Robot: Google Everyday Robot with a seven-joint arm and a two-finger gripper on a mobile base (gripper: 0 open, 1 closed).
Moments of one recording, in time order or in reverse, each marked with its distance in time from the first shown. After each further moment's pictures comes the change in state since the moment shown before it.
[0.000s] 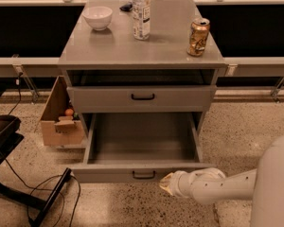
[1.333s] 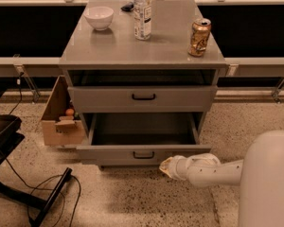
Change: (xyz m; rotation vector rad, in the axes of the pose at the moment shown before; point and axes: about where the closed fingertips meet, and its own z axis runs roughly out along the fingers) arm -0.014 -0.075 0.034 0.090 -0.018 -0.035
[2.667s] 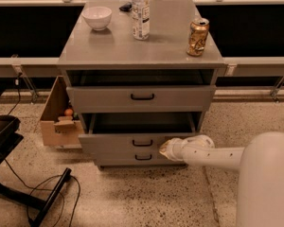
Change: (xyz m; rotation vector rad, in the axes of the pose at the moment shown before) arm -0.022 -0.076 0.019 0.070 0.035 -0.065
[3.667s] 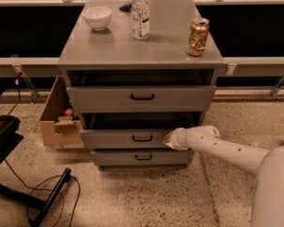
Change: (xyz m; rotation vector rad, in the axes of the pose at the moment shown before) arm -0.004 -0.045 -0.007 -0.004 0.002 -0.028
